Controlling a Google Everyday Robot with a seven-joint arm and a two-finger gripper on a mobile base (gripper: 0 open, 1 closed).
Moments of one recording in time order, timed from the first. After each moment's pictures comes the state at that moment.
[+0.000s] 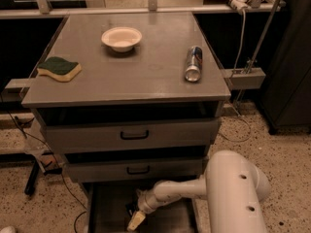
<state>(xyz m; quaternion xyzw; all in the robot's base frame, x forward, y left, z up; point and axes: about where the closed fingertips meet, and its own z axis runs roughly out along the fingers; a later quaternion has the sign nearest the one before) 0.503 0.105 0.180 -0.59 0.73 0.26 0.22</state>
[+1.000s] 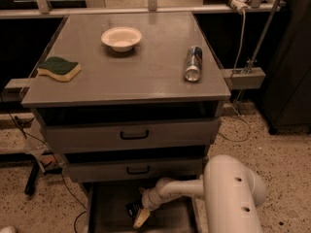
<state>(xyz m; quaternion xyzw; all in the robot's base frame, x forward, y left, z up) 0.523 0.085 0.150 -0.62 0.71 0.24 0.22</state>
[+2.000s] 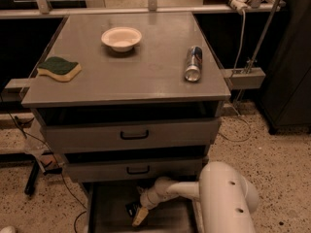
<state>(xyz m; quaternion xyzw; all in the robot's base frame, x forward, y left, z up) 0.537 0.095 0.123 -0.63 0.70 0.25 0.23</state>
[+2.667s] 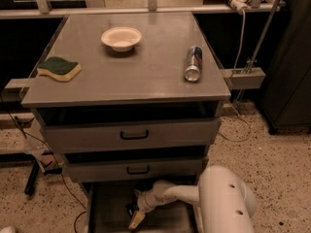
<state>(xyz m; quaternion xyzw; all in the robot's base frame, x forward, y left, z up) 0.528 0.113 0.115 -0.62 0.69 0.27 0.24</state>
